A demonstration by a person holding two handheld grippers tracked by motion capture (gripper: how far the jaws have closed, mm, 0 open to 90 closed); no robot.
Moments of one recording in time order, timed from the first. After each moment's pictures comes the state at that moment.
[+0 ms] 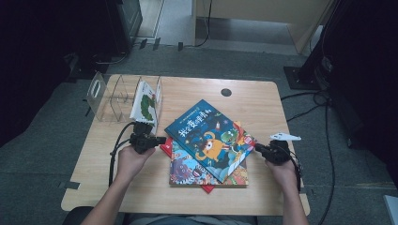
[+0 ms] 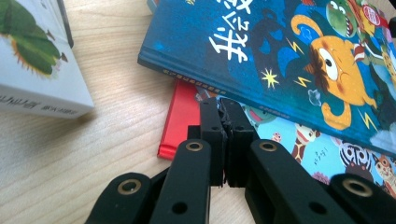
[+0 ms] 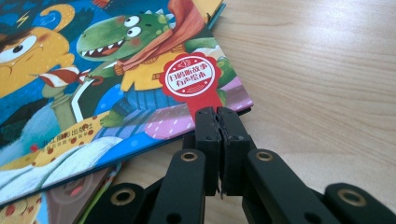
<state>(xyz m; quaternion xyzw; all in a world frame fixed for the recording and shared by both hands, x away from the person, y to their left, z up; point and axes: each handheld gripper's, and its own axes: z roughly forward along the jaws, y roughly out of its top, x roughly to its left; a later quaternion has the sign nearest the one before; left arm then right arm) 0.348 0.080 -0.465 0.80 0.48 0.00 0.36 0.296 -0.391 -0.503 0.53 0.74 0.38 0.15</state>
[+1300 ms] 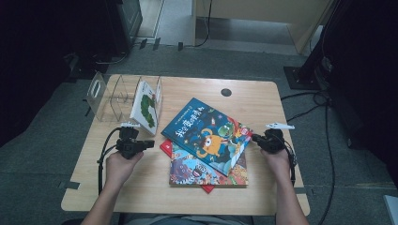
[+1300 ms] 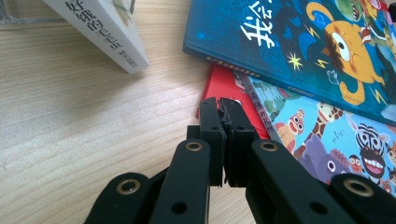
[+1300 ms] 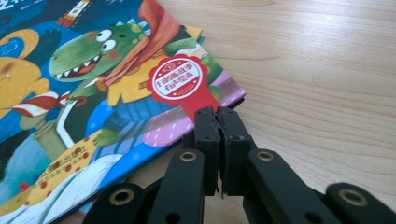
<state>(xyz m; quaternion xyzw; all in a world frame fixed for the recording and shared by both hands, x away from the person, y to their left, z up) 0.333 0.115 -0.465 0.77 0.52 0.01 0.36 0.334 -0.382 -0.503 0.55 0.73 0.37 0.16</state>
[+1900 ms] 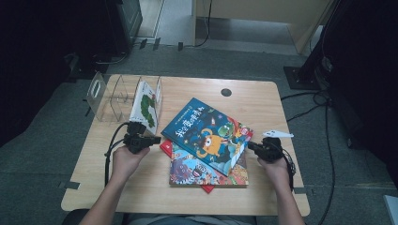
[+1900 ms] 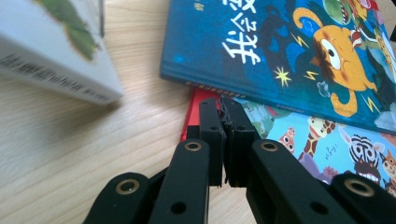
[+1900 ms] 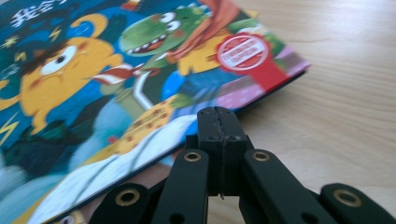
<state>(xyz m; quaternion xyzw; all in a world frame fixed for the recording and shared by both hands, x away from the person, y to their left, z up) 0.352 0.093 -0.464 0.79 0.49 0.00 0.36 0.300 -0.364 -0.497 0.53 0.74 0.39 0.13</state>
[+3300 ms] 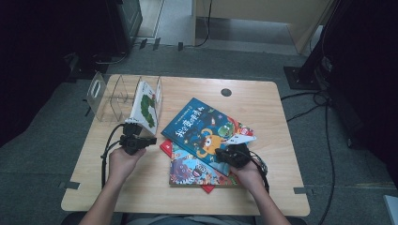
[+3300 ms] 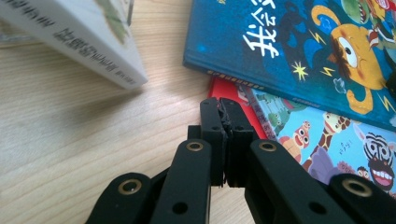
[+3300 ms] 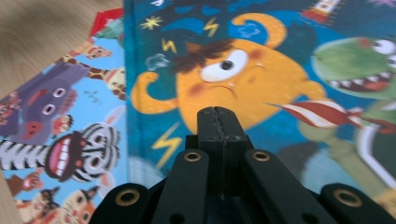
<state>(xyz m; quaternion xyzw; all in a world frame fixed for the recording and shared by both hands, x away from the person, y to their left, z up) 0.345 0.109 -0.465 0.78 0.52 0.01 0.35 0.291 -0.260 -0.493 0.41 0.81 0.40 0.10</state>
